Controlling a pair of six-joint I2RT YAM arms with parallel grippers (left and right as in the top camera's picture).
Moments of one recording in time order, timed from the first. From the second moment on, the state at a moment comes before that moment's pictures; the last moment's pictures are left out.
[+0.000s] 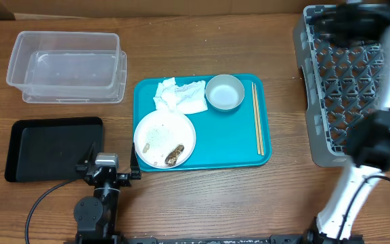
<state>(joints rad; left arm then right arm) 0.00 0.02 0.01 -0.08 0.02 0.06 -0.17 2.29 2.42 -1.33 -0.81 0.25</state>
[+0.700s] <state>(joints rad) 0.00 0.02 0.01 -0.08 0.02 0.06 0.54 2.29 2.20 -1.27 0.13 0.49</state>
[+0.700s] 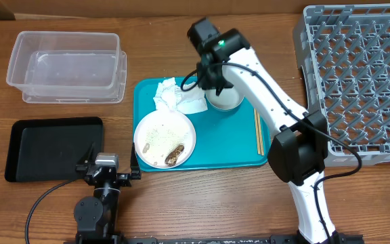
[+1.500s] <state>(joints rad) 0.00 0.02 0.01 -0.08 0.02 0.06 0.60 2.30 2.00 -1.27 0.16 0.46</state>
